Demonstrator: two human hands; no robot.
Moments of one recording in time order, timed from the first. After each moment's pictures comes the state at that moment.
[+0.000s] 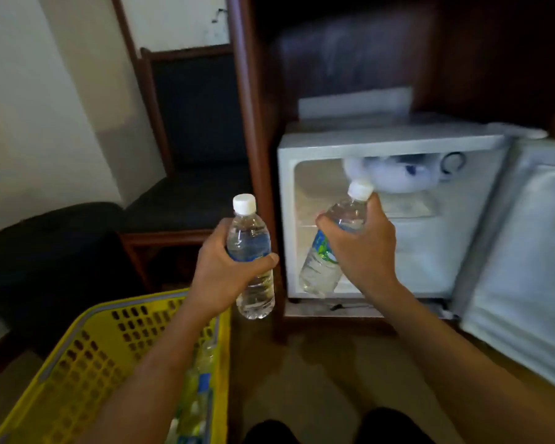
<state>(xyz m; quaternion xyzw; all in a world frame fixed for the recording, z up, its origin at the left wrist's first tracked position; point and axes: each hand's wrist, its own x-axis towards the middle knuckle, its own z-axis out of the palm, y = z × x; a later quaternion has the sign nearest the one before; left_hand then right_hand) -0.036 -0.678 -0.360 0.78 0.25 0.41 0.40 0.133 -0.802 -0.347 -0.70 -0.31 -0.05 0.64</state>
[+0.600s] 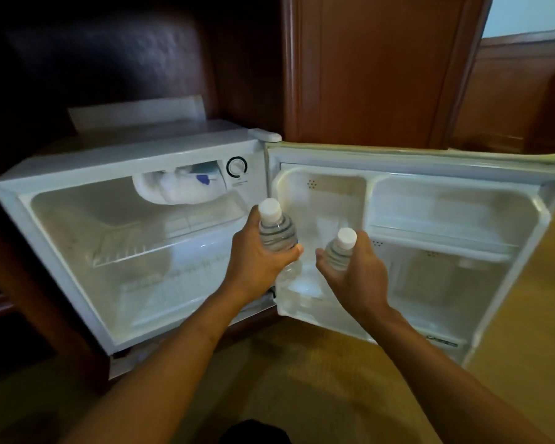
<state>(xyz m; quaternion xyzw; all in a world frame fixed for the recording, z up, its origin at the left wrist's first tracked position) 0.264 -0.887 -0.383 0.81 -0.01 0.30 0.50 0.319 -1.060 -0.431 -0.85 -0.16 -0.30 0.40</state>
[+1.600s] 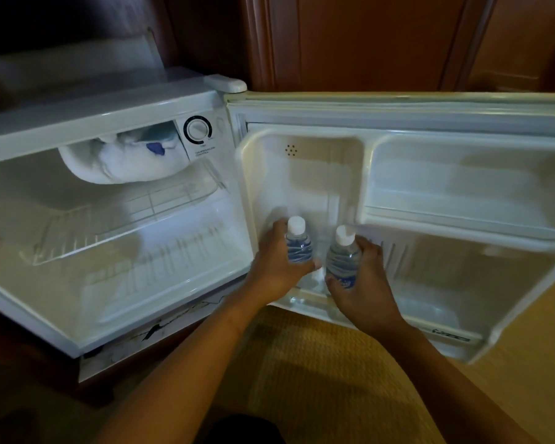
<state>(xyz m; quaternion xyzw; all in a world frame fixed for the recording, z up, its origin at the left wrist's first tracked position) 0.376 -0.912 -0.493 0.89 0.04 0.10 0.44 0.370 -1.097 -0.515 -0.86 -0.13 -0.08 0.49</state>
